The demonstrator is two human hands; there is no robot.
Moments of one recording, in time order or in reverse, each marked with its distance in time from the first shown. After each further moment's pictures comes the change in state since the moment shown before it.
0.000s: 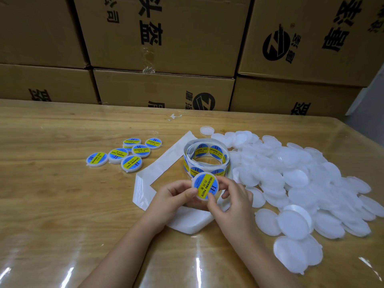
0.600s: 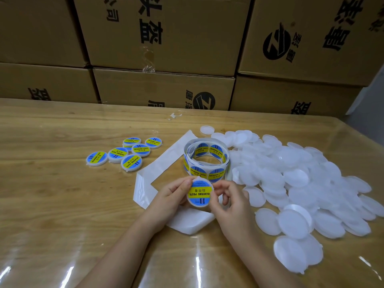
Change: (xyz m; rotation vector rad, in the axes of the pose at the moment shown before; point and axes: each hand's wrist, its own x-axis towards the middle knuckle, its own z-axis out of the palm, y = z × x) left_hand 0.003 -0.002 -0.001 -0.009 -0.024 -0.029; right_hand -0.005 -0.002 -0.002 0.165 -0.092 0.168
